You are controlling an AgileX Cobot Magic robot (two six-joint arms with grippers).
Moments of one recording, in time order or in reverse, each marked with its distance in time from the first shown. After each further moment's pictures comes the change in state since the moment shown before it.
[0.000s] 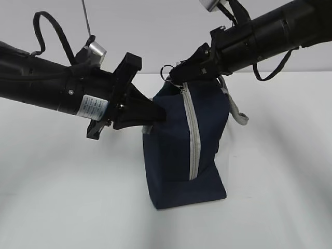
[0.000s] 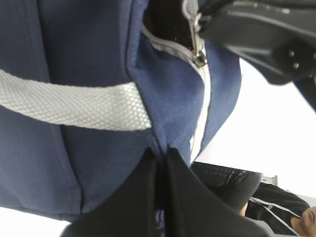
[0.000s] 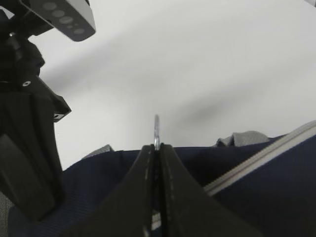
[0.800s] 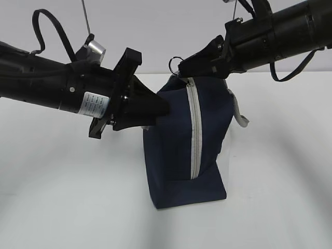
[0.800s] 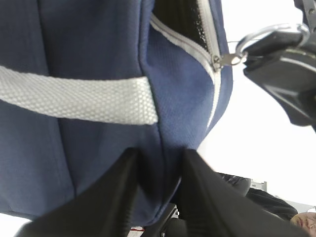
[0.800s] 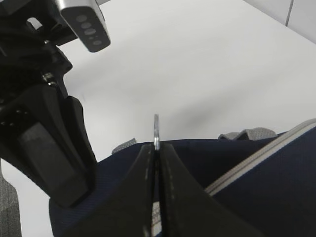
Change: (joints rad) left arm 0.000 0.000 0.000 -0.037 -0.001 -0.004; right arm 0.002 -0.157 0.154 0.057 -0.094 -0.049
